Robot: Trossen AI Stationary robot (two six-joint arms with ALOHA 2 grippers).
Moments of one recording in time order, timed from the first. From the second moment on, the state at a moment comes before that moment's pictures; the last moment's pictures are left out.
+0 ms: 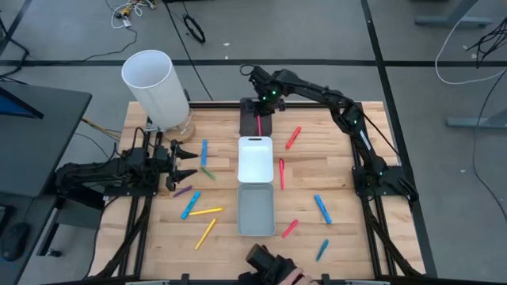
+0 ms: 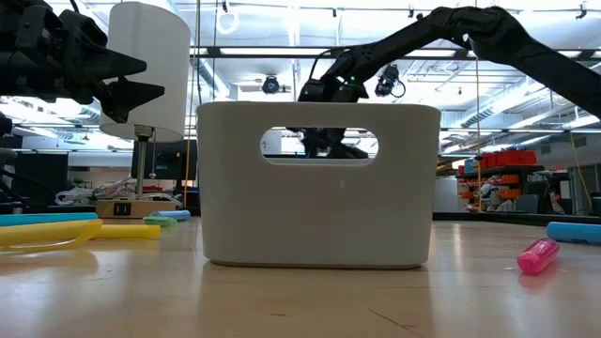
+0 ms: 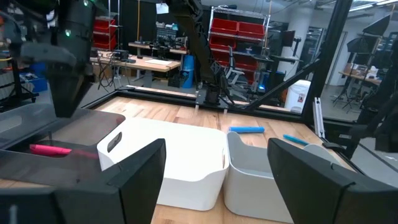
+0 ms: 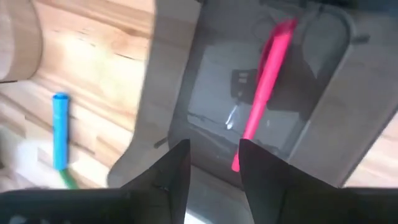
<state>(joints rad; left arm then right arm) 0.07 0.00 0.01 0.05 -0.02 -0.15 -0.61 2.29 2.11 -1.05 -0.28 0.70</state>
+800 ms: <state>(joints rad) 0.07 0.00 0.01 0.05 -0.02 -0.15 -0.60 2.07 2.26 -1.45 -0.19 0.43</state>
